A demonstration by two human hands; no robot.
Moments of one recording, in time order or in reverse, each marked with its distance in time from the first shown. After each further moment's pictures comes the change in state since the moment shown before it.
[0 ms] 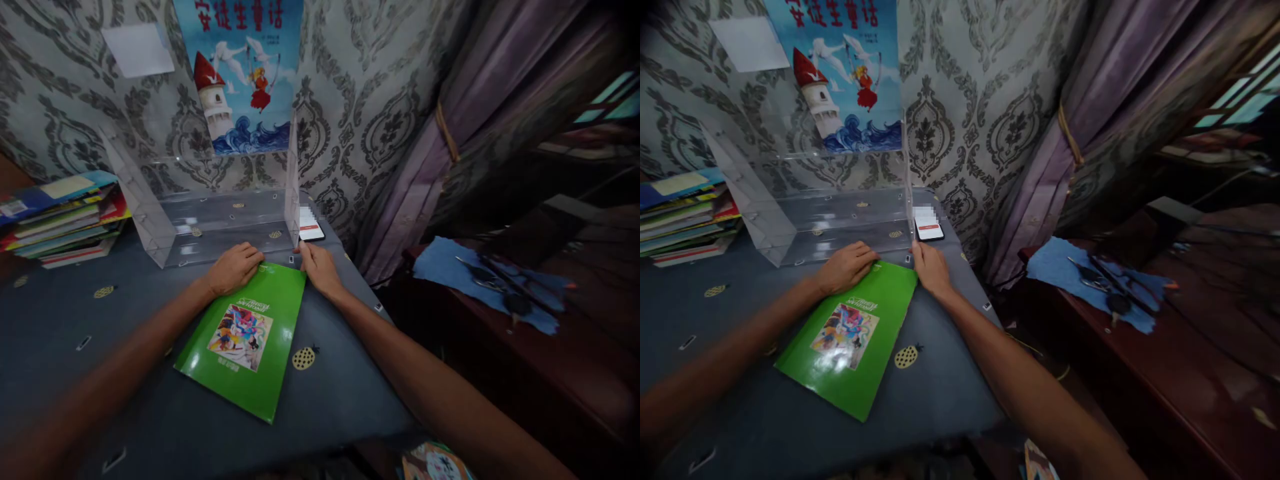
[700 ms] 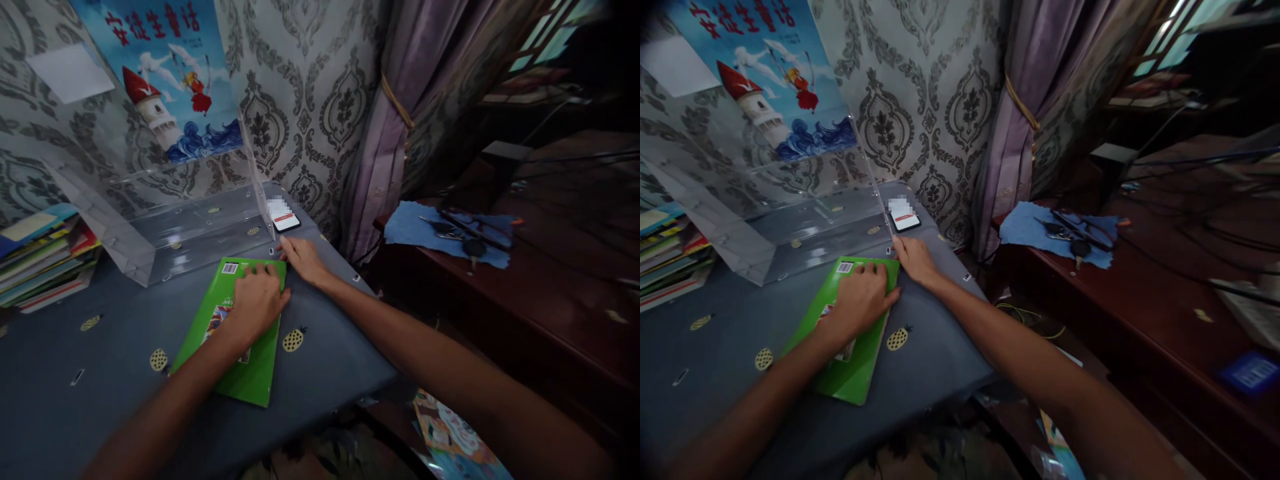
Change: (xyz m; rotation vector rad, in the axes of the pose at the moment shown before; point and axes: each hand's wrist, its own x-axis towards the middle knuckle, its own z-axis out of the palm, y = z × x) left_hand 0.028 0.144 -0.017 0.263 -0.158 -0.394; right_hand -0.016 -0.008 -0.009 0.063 -0.029 0.035
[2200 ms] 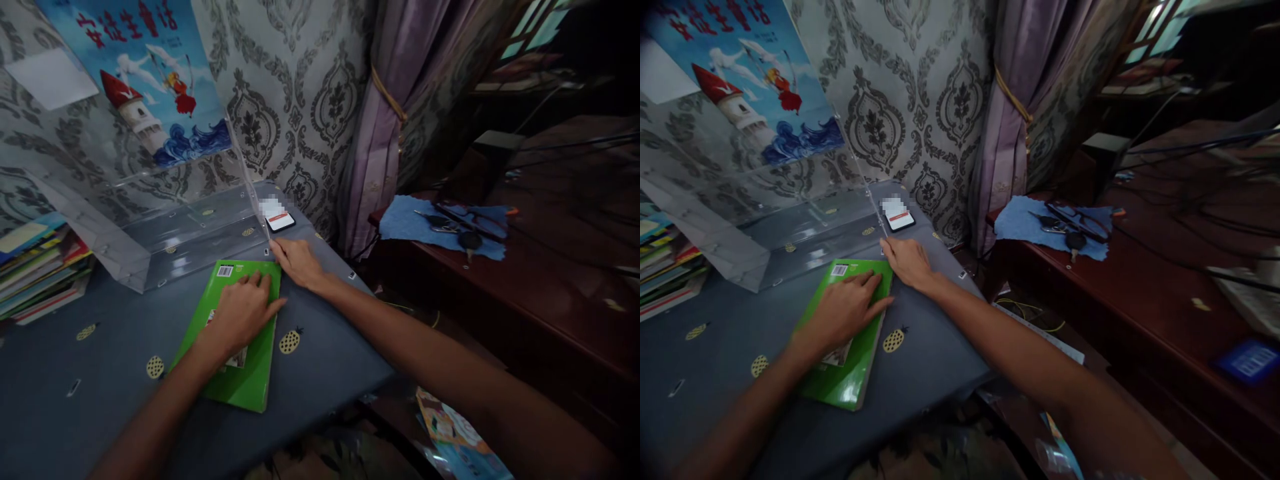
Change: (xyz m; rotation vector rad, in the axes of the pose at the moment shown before) left_hand -0.015 -0.015 -0.028 -0.014 -0.227 0.155; right_hand -0.014 -0.034 -0.016 -0.329 -0.023 -0.017
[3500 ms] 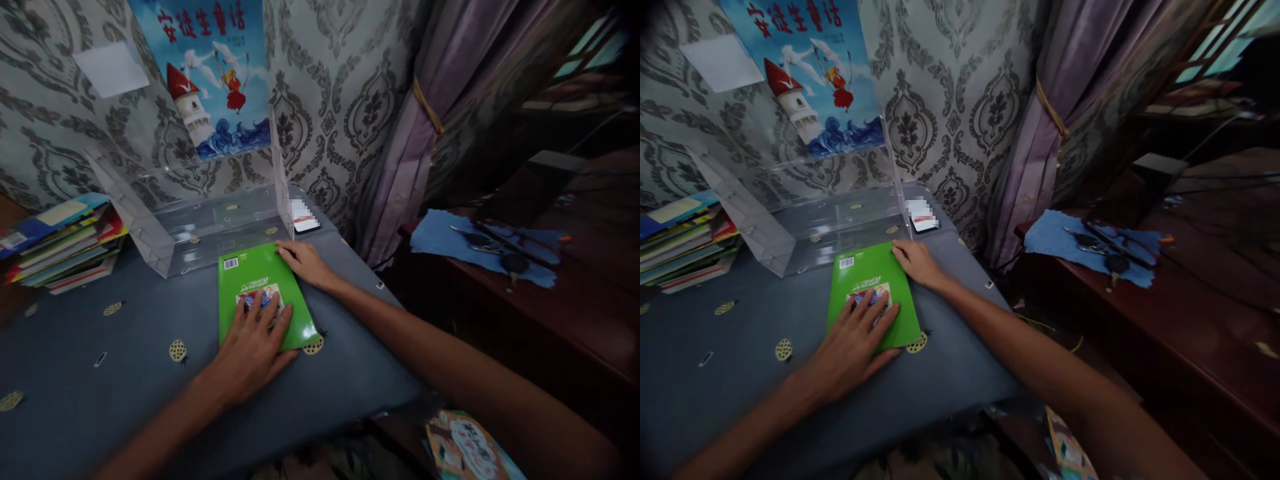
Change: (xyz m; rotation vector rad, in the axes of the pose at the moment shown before) left_hand -0.066 -0.015 0.070 -0.005 0.264 0.154; right_hand 0.031 0.009 0.047 0.292 -0.038 -0.212
